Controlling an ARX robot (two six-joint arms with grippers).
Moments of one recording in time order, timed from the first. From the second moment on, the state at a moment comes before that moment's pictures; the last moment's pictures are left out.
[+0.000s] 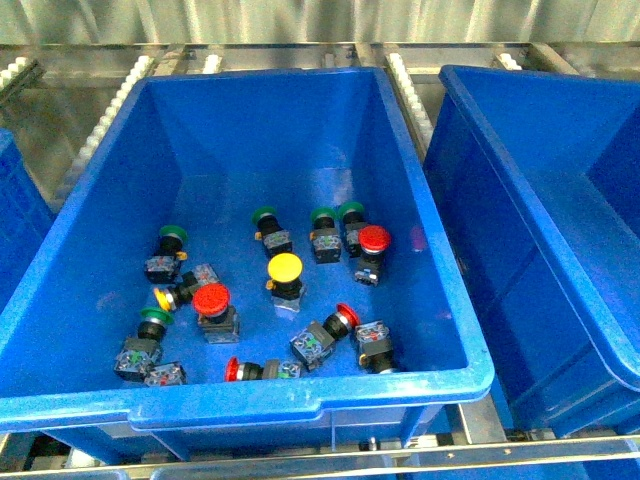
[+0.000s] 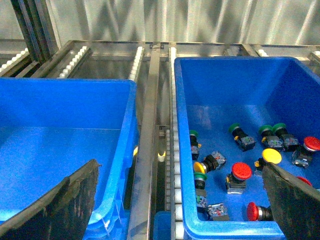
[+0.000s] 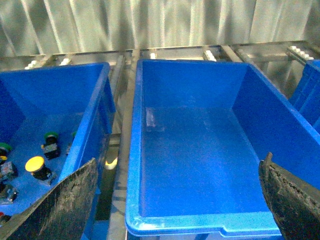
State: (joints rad) left arm 0.00 0.01 0.02 0.00 0.00 0.00; right arm 0.00 0.00 0.02 0.00 0.00 0.00
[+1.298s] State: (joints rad) left arm 0.05 0.46 0.26 -0.33 0.21 0.21; right arm 0.00 0.00 0.02 0.00 0.00 0.00
